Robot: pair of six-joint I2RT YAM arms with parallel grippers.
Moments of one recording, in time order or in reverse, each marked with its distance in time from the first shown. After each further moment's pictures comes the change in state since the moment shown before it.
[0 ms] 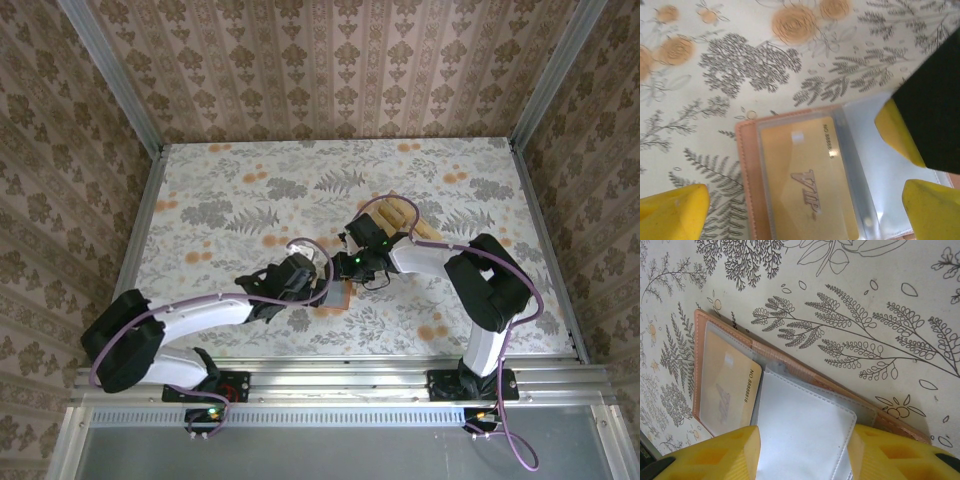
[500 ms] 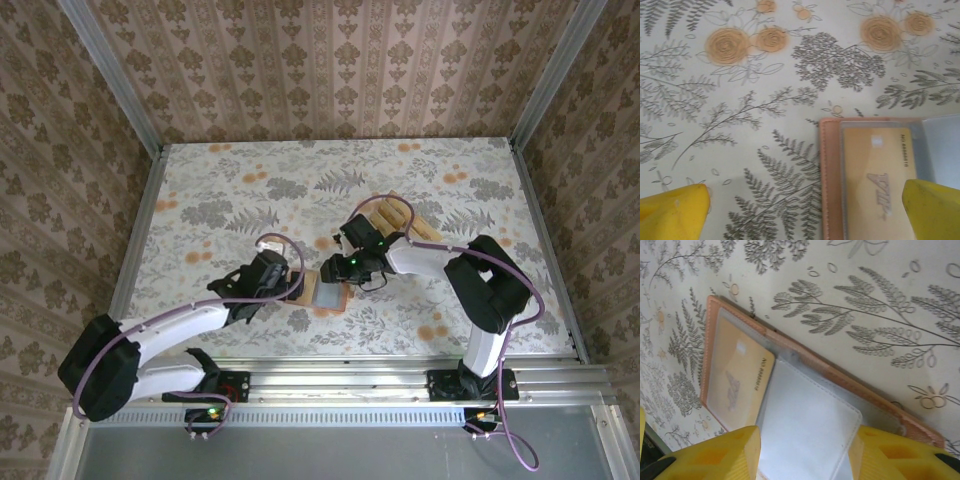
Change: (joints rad) left arm 0.159 -0.172 -0.110 -0.041 0.009 -0.012; right arm 0.035 -0.004 0.031 -0.035 -0.002 0.000
